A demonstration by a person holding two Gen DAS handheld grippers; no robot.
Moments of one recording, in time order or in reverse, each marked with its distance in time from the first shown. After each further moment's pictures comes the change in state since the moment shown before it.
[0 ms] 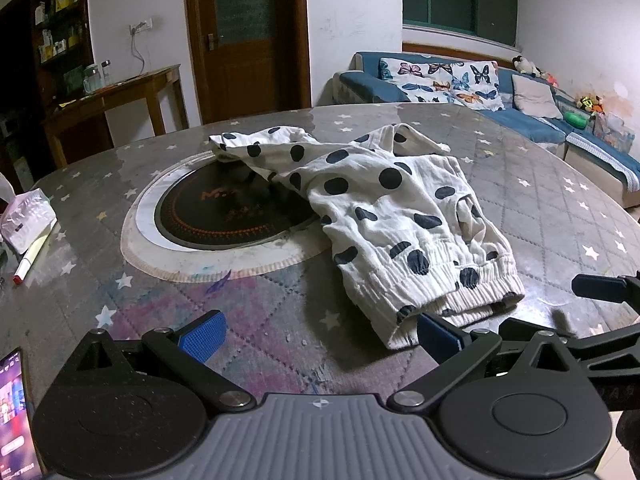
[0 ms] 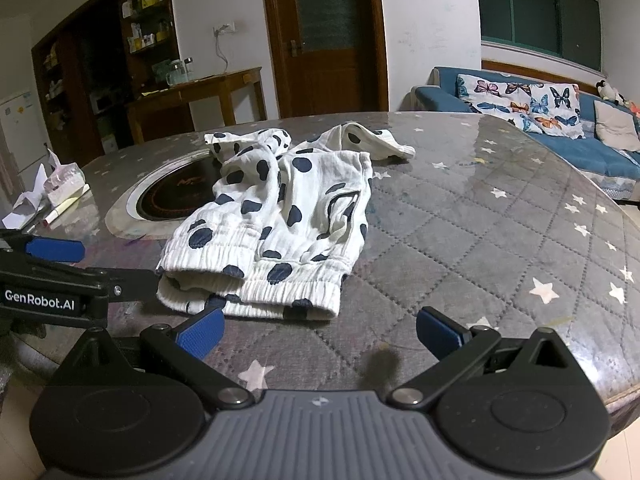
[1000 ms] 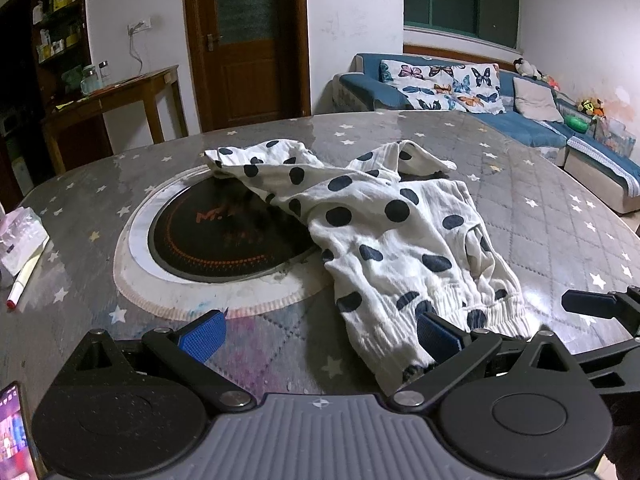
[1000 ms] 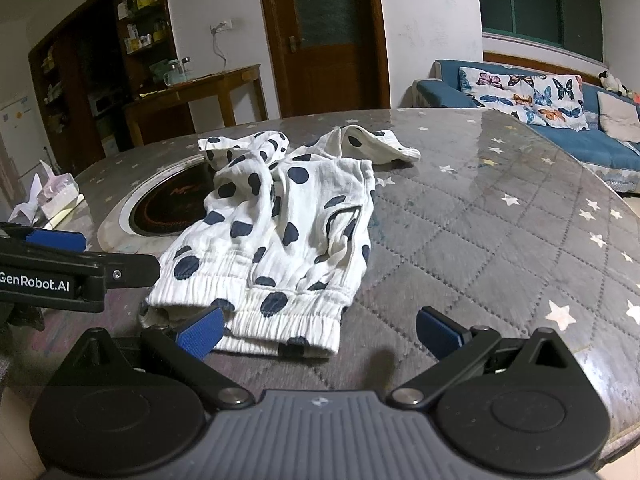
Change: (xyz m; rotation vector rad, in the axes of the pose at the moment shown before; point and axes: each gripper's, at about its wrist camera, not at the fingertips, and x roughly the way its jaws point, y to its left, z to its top) left arm 0.017 0.002 0.032 -0.004 0.002 -0.008; right arm 0.022 -0.007 0.021 0.024 0.015 0.017
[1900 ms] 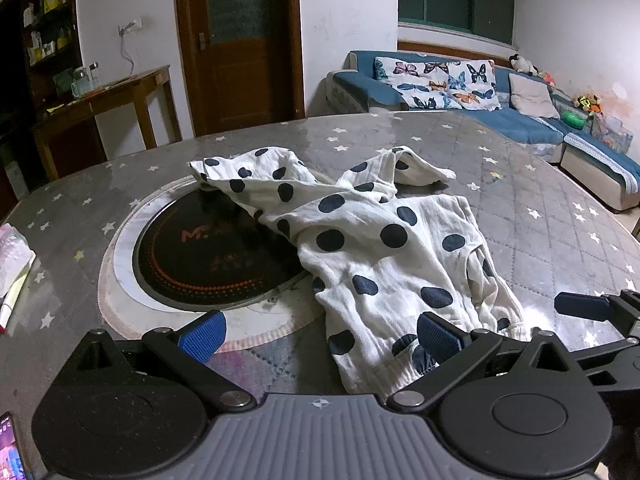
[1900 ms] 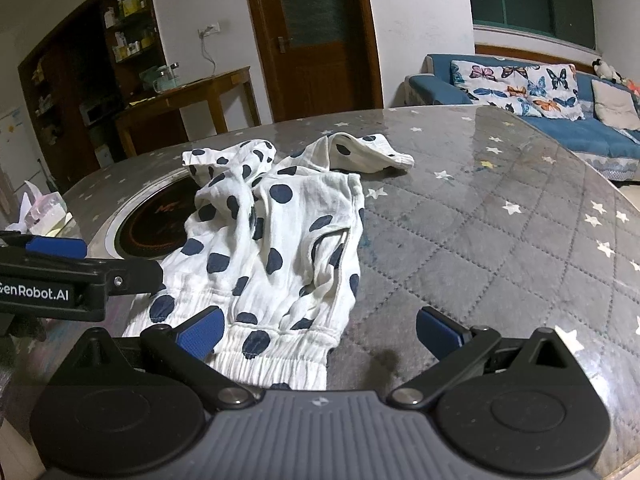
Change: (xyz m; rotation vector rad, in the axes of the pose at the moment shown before) left arm 0.019 -0.004 0.024 0.017 0.012 -0.020; right arm 0.018 -0.010 0.018 0.048 0.008 -0.001
